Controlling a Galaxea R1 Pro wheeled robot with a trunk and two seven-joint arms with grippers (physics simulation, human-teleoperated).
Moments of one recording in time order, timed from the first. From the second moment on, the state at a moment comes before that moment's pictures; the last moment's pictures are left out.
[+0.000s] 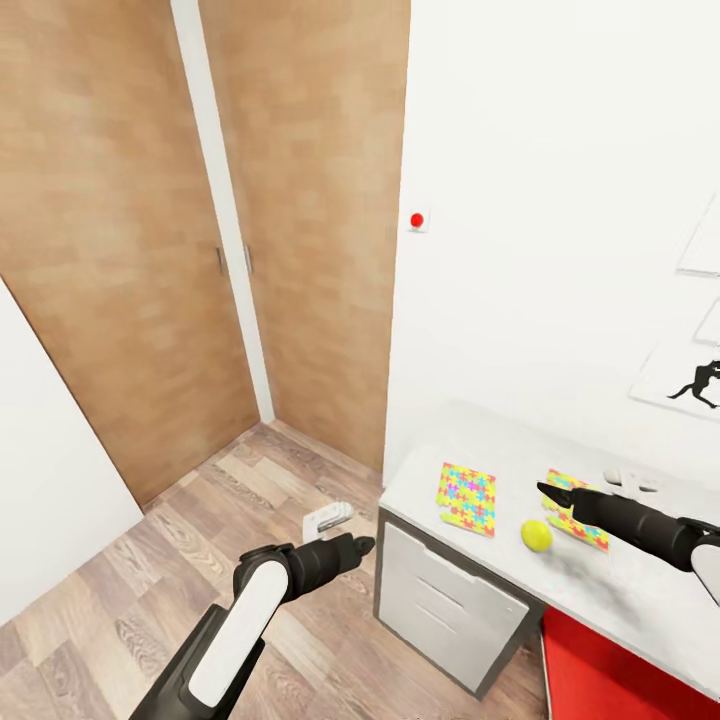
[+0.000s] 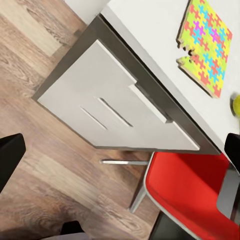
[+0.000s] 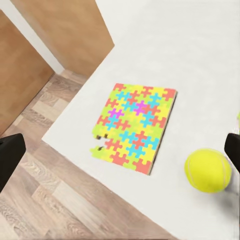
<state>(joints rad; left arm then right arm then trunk) -0.37 -0.07 -0.44 -1.47 1.04 0.72 0.62 -0.27 -0.53 -0.09 -1.61 -0.84 0.77 0.05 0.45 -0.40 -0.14</state>
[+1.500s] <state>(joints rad) -0.37 -0.07 -0.44 -1.46 1.03 0.71 0.62 -0.27 -0.53 -0.09 -1.61 -0.84 0.80 0.05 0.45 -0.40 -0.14</state>
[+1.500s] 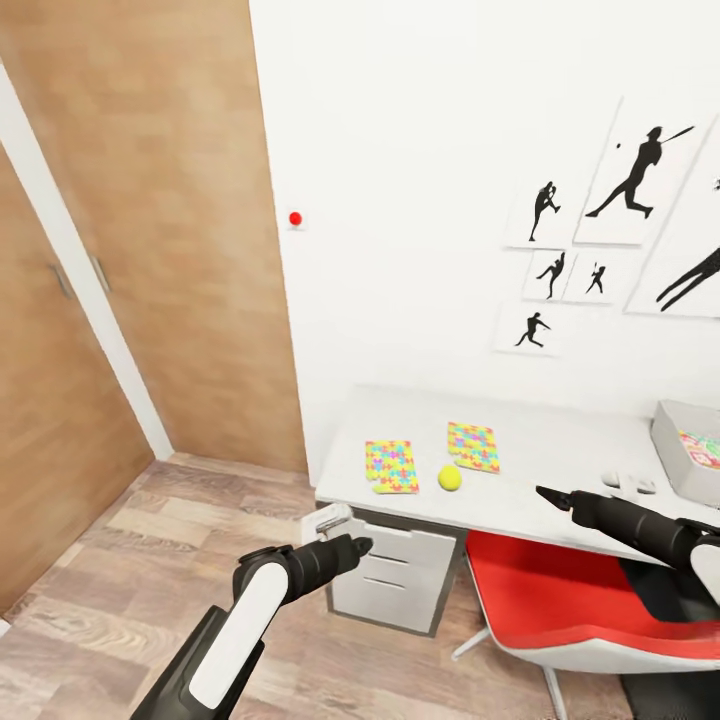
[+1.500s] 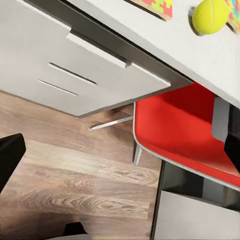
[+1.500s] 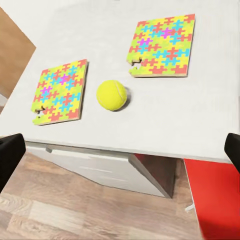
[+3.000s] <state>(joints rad) -0.37 -0.05 -0.39 -1.35 1.03 0.65 0.62 -0.35 -0.53 -0.06 -1.53 -0.84 0.94 0.05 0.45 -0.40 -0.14</state>
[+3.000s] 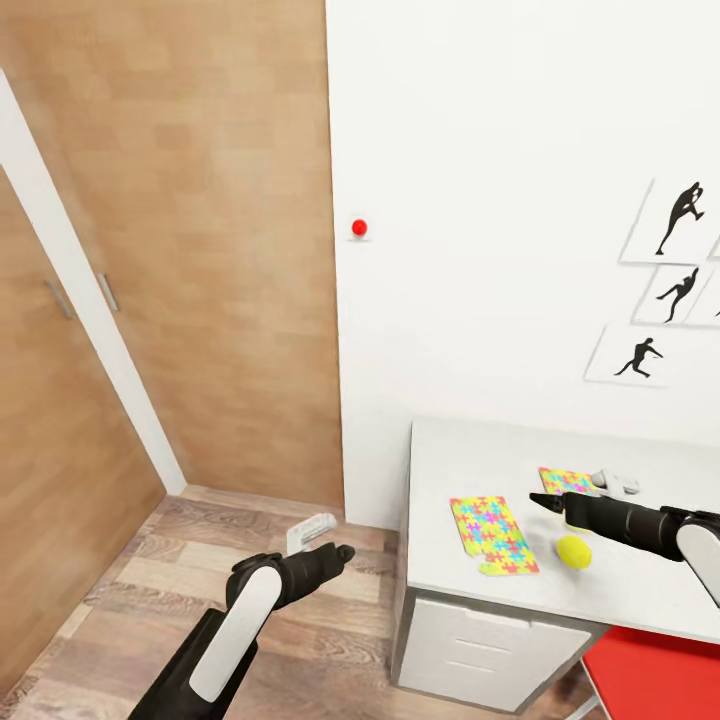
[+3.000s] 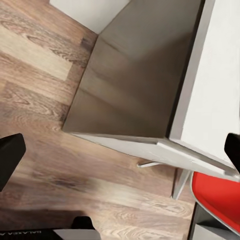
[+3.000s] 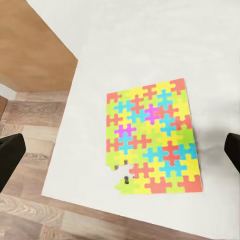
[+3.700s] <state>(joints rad) -0.37 -0.06 -0.38 -1.31 1.03 0.64 0.62 -0.37 -0.53 -0.07 -1.52 -0.84 0.98 0.05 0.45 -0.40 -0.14</state>
